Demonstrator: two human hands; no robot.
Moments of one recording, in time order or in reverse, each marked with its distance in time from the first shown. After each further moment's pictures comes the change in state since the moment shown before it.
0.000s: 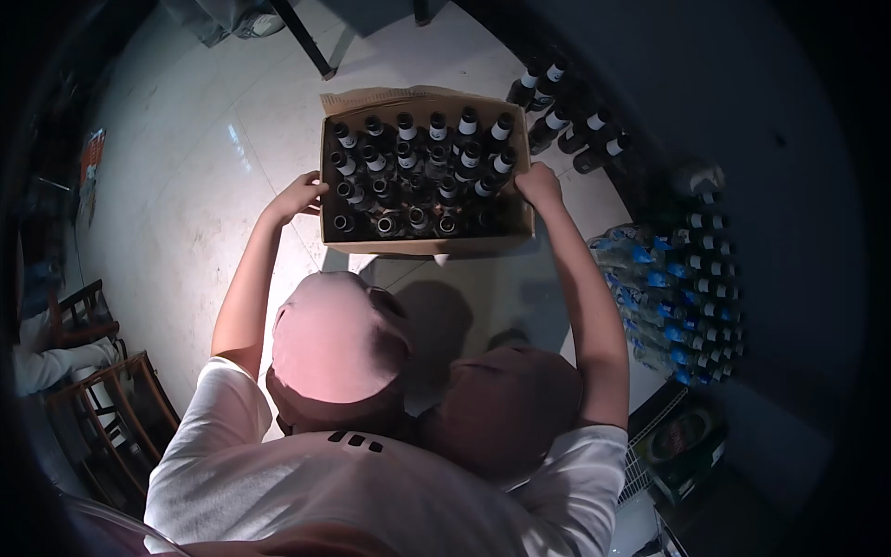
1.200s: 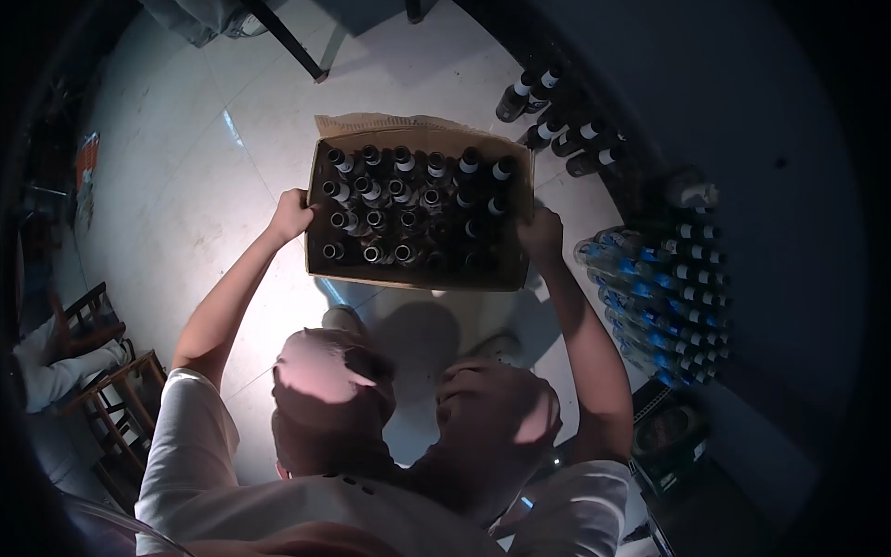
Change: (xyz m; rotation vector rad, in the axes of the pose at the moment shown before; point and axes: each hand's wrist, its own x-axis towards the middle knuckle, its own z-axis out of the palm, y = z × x) left_hand 0.000 0.019 -0.007 0.481 0.221 0.159; right_hand -0.053 0.019 -0.024 0.063 0.186 -0.284
